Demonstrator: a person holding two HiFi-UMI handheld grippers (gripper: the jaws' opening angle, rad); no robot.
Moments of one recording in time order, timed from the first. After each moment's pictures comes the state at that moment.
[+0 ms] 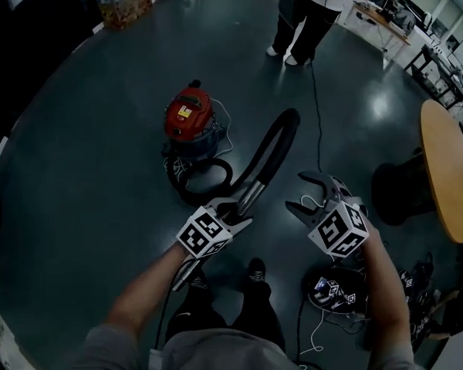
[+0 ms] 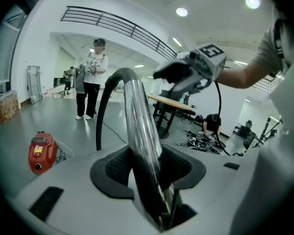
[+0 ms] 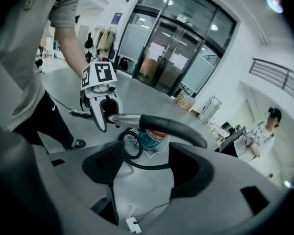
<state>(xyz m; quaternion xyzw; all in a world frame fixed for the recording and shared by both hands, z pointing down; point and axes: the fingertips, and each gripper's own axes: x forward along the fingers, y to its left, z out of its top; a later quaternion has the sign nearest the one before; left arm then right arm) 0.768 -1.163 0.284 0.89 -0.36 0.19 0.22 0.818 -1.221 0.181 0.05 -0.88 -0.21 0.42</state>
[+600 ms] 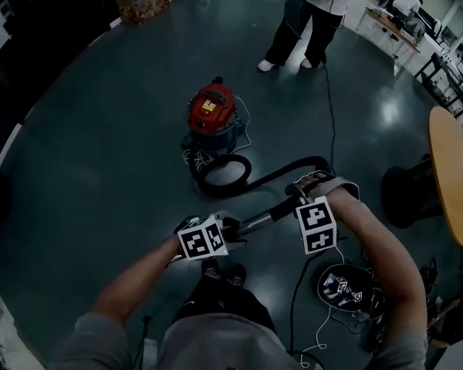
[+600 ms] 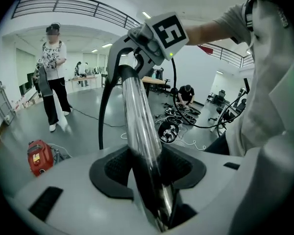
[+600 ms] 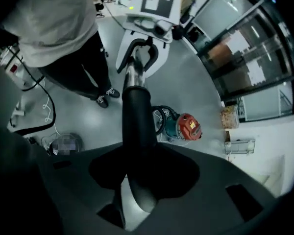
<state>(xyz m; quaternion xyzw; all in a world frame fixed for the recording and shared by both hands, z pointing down) 0.735 -1.025 0.296 0.90 -0.20 0.34 0.17 0.775 -1.136 0.243 -0.20 -0.66 -0.41 0.60</state>
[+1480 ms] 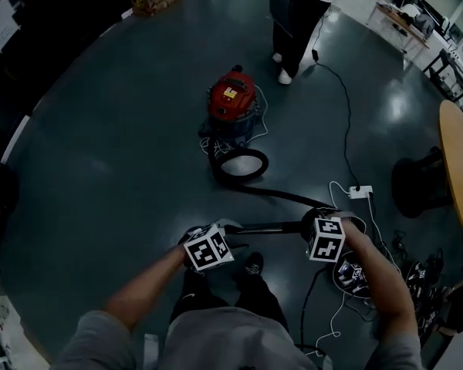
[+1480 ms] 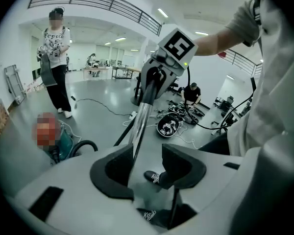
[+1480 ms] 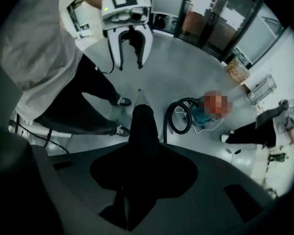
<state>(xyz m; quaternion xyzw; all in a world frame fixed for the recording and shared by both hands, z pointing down) 0.680 -0.913 0.322 0.87 -0.25 0.34 0.24 0.788 -1.002 0.307 -0.15 -0.74 -0.16 0.64</state>
